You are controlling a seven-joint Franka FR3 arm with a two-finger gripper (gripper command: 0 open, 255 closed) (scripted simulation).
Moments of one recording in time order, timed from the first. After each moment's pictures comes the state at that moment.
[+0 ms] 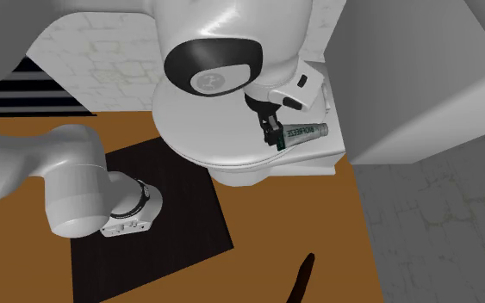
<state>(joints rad) 0.01 -0.47 -0.08 -2.39 0.05 2.00 -0.03</state>
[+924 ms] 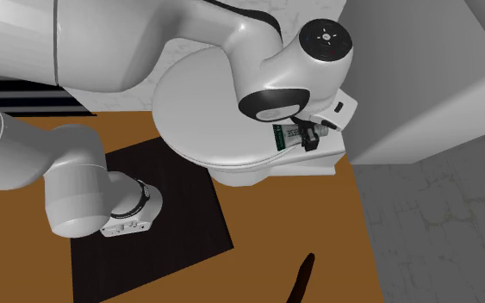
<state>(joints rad) 0.01 -0.11 -0.11 -2.30 0.14 2.38 -0.03</state>
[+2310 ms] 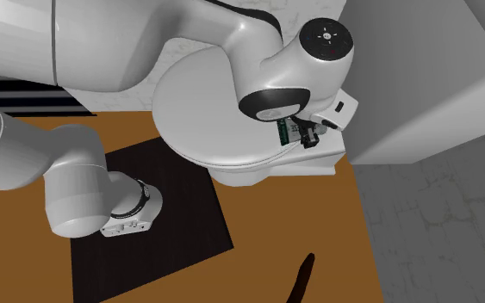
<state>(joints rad) 0.01 -0.12 -0.11 -2.30 0.14 2.38 -0.03</state>
